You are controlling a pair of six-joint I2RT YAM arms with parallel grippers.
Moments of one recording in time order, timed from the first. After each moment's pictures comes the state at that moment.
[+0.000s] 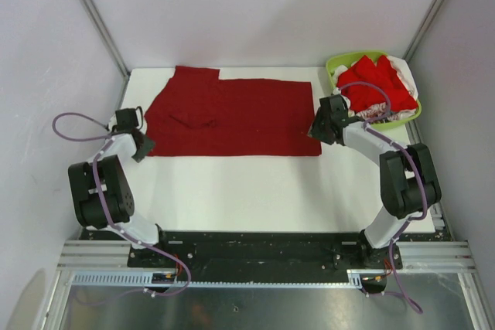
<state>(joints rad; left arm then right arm) 0.24 1.57 0.90 -0.34 -0.20 -0.62 0.30 1.68 1.09 -0.28 0.12 0.65</state>
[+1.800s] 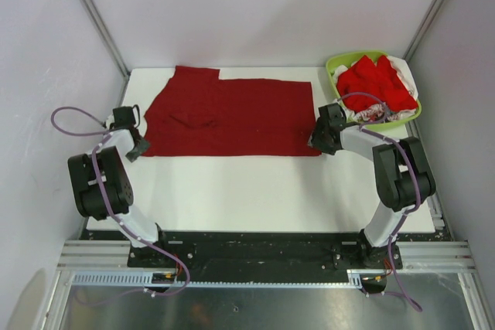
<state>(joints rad) 0.28 1.66 0.98 -0.34 -0.27 -0.52 0.28 1.75 1.02 -0.26 0.12 0.64</state>
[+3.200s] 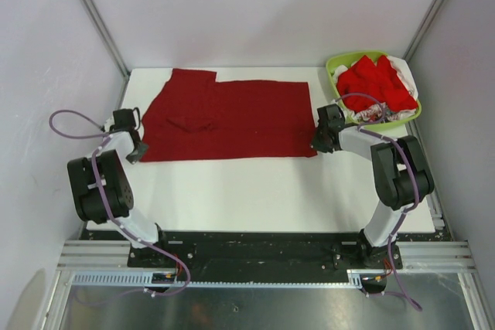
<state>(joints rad) 0.28 1.64 0.95 -0.38 -0.31 -0.55 0.29 1.77 1.02 -0.23 0.10 0.65</state>
